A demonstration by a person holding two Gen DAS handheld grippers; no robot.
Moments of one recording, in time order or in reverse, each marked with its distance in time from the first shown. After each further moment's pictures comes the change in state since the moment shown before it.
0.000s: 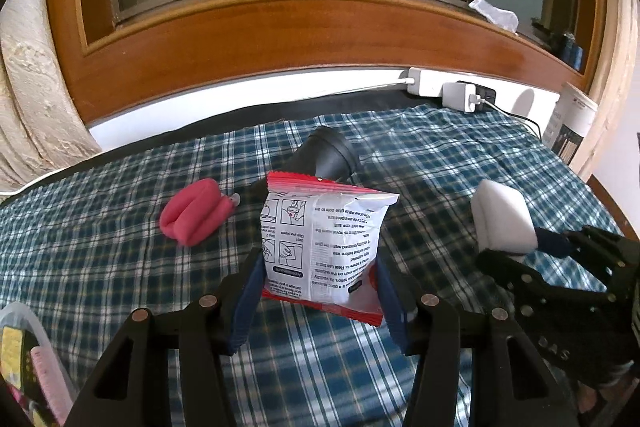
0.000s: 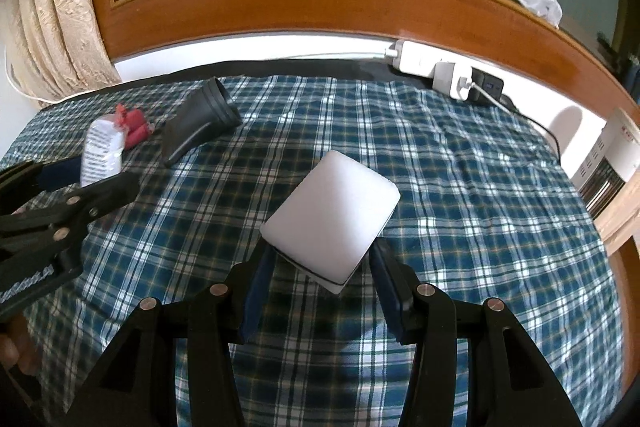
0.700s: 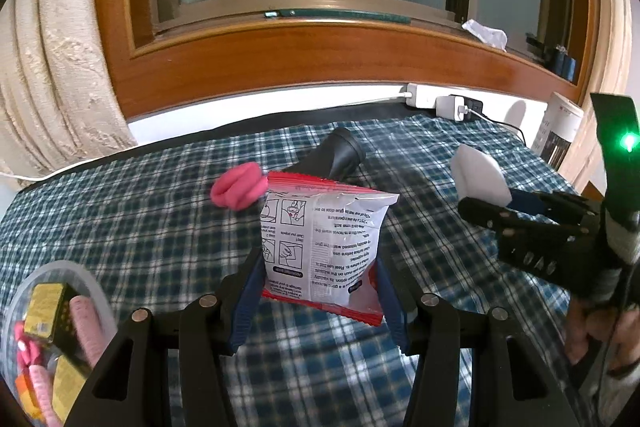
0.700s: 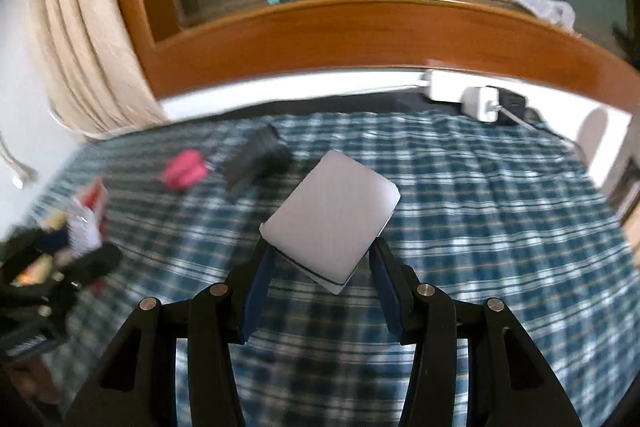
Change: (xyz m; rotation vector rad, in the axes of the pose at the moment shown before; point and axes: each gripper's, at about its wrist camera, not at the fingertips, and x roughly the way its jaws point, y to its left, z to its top) left arm -0.064 0.012 -0.032 -0.030 -0.059 0.019; right arm -0.034 -0.005 0.006 0.069 -0.100 0.218
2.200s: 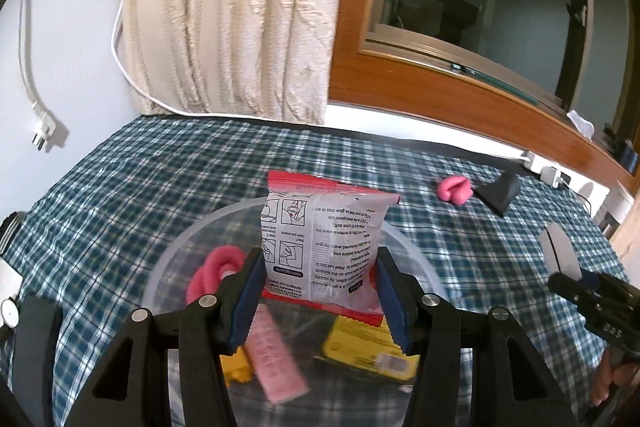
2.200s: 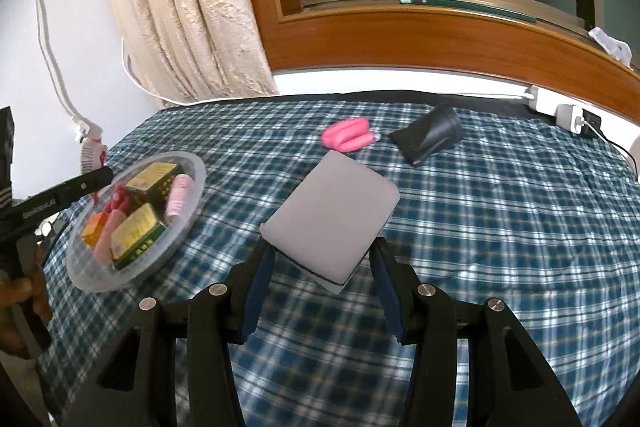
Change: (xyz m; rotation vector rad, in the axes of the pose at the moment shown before) left arm -0.102 0.202 -0.079 -0.300 -0.100 0.197; right arm -0.028 0.157 -0.054 -0.131 -0.007 0.124
